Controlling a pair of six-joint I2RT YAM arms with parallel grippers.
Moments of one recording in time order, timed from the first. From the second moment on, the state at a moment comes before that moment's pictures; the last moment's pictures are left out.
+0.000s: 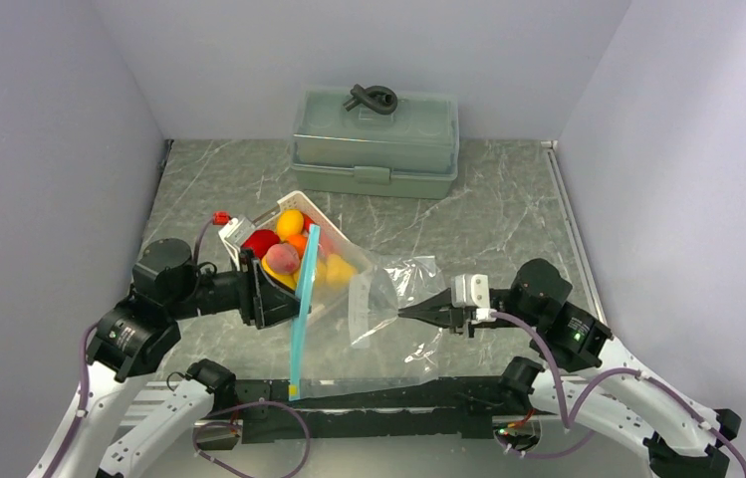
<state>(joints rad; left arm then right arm) -0.47 0.60 1.00 -0.70 0.74 -0.57 0.91 0.57 0.76 -0.24 -0.67 -0.32</state>
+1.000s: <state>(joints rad) -0.47 0.61 0.97 -0.70 0.76 -0.56 0.91 0.64 0.76 -0.17 -0.66 -0.30</state>
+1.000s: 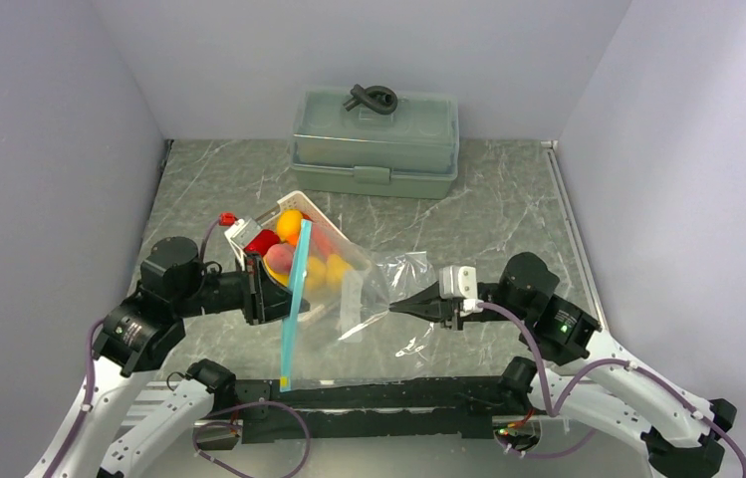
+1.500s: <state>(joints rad) -0.47 0.59 1.01 -0.84 0.56 -0.53 0.91 0.61 0.76 -0.17 -0.63 -0.30</state>
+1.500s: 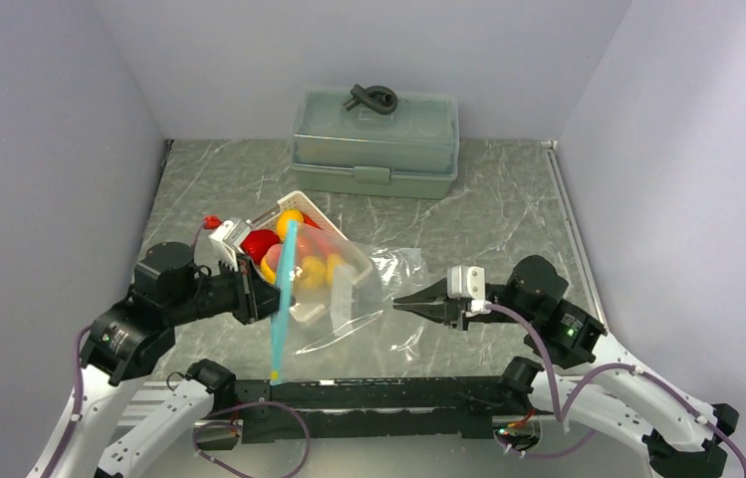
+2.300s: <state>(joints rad) -0.47 0.74 1.51 -1.21 -0.01 -0.38 0.91 0.79 0.87 -0.14 -0.30 -0.08</state>
